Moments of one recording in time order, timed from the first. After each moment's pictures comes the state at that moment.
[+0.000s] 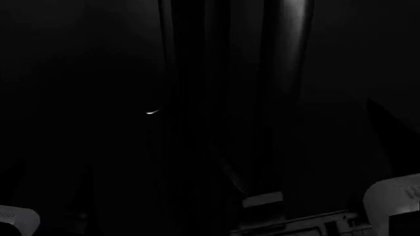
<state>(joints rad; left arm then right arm) -0.09 -0.20 0.09 0.63 -0.30 -0.52 -0.12 0.73 0.57 0.43 -1.02 1.86 1.39 1.03</state>
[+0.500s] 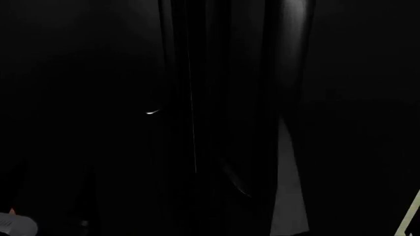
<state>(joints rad) -0.07 -0.21 0.10 0.69 -0.32 -0.54 -0.14 1.11 0.79 0.42 -1.05 2.57 1.17 1.53</state>
